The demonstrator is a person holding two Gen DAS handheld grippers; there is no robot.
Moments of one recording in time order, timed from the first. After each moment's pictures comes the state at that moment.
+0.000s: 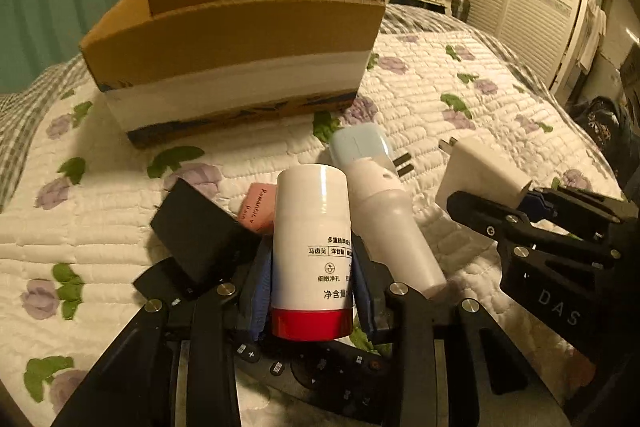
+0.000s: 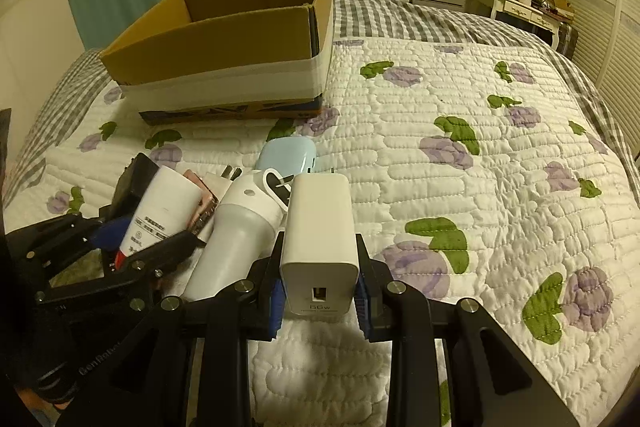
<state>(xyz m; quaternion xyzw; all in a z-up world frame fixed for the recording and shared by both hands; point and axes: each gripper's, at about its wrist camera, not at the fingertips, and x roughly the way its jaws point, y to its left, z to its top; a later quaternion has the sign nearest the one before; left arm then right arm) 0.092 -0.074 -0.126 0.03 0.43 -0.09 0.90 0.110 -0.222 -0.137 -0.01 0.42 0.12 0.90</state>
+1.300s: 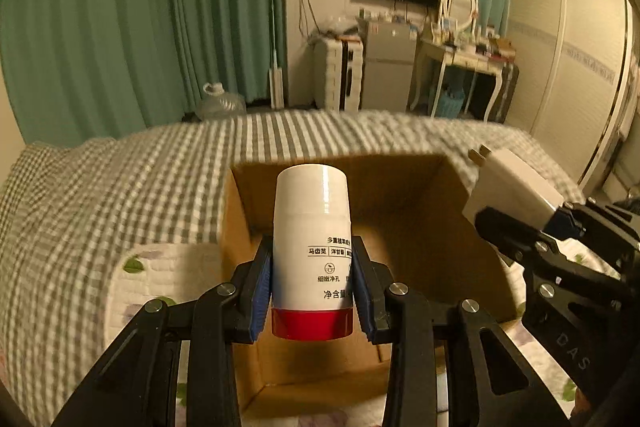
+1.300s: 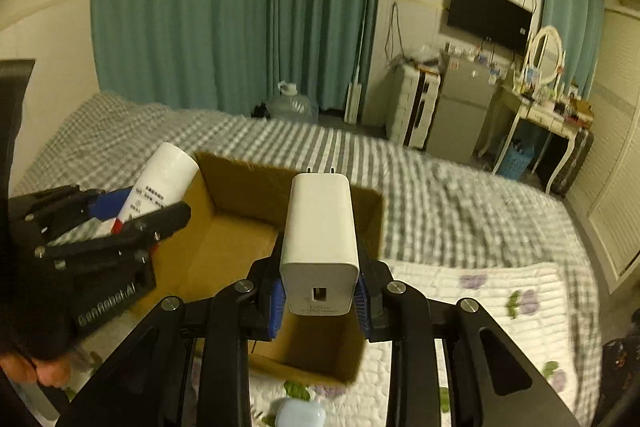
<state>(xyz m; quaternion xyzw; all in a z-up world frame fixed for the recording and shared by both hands) 0.264 0.002 -0.018 0.01 0.36 -0.01 0.93 0.267 -0.127 0.004 -0.09 0.31 0.15 0.93</state>
